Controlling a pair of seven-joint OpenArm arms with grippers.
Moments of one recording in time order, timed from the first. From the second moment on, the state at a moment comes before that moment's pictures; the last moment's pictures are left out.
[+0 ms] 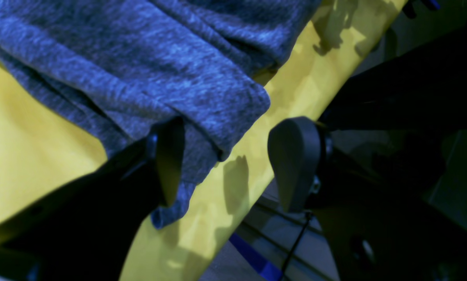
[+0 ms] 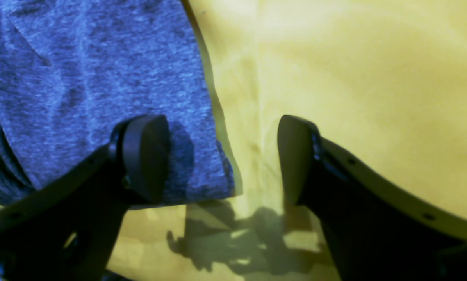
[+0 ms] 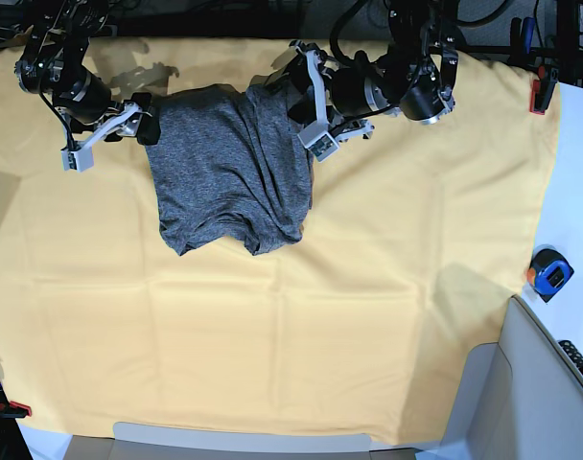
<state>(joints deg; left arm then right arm) 15.2 -2.0 7.5 113.4 -37.7 -31.9 77.8 -18.3 5.8 30.0 109.3 39.8 21.9 -70.2</state>
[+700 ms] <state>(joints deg) 13.5 -2.3 7.6 102.3 -38.2 -26.3 77.2 -18.9 6.0 28.7 109.3 39.7 21.9 -70.3</state>
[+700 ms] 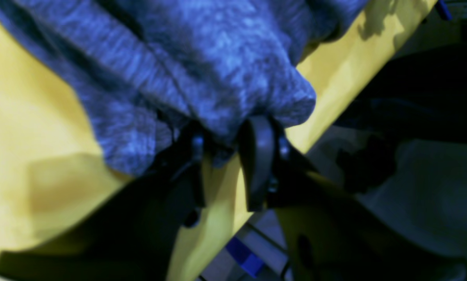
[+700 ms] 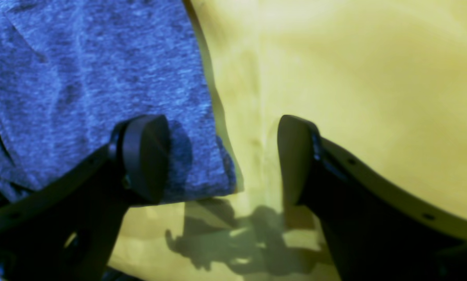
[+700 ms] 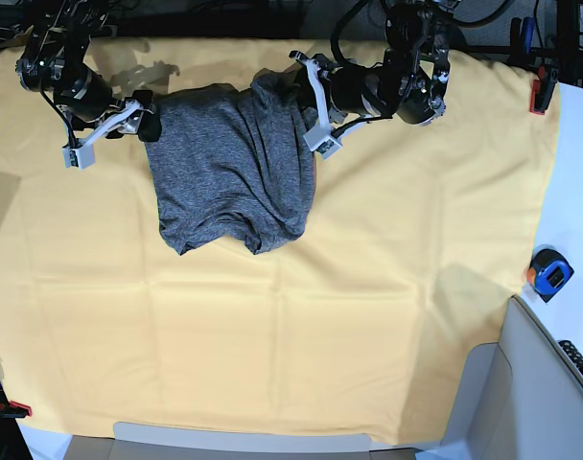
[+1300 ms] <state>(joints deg) 10.6 -11.1 7.9 102.4 -38.6 -26.3 76.6 -18.4 10.5 24.3 106.7 40.0 21.9 -70.2</state>
